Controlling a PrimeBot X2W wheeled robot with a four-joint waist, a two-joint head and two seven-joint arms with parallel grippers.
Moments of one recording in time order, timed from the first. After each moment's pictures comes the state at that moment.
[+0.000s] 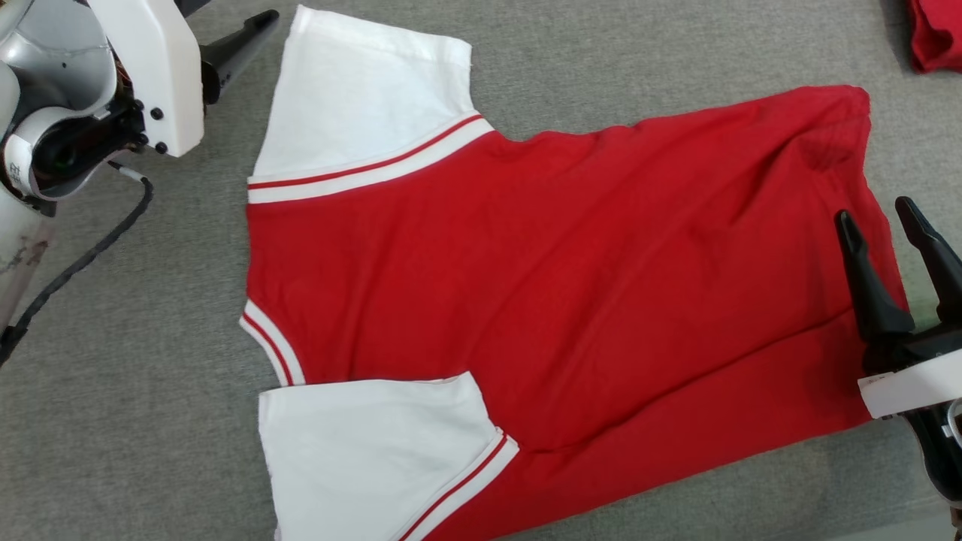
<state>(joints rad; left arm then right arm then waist) -1.17 0.58 -0.78 0.38 -0.99 -0.10 0.59 -0.24 -0.49 0.21 0.09 0.58 0.13 -0.12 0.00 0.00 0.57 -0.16</state>
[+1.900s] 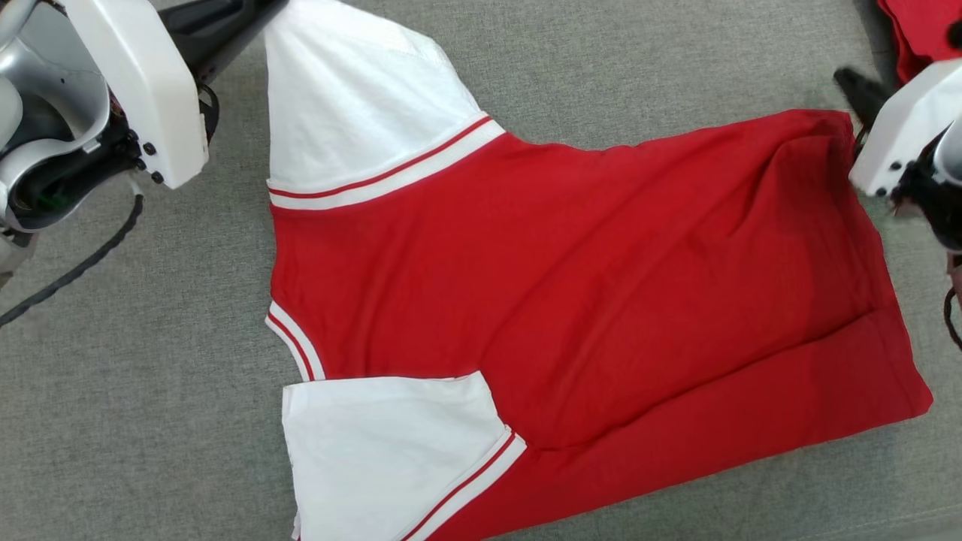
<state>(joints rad) -1.31 0.74 -1.12 0.22 -1.20 -0.13 0.28 -0.92 -0.40 0.30 0.69 0.59 0.13 0.48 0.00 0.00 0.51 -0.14</state>
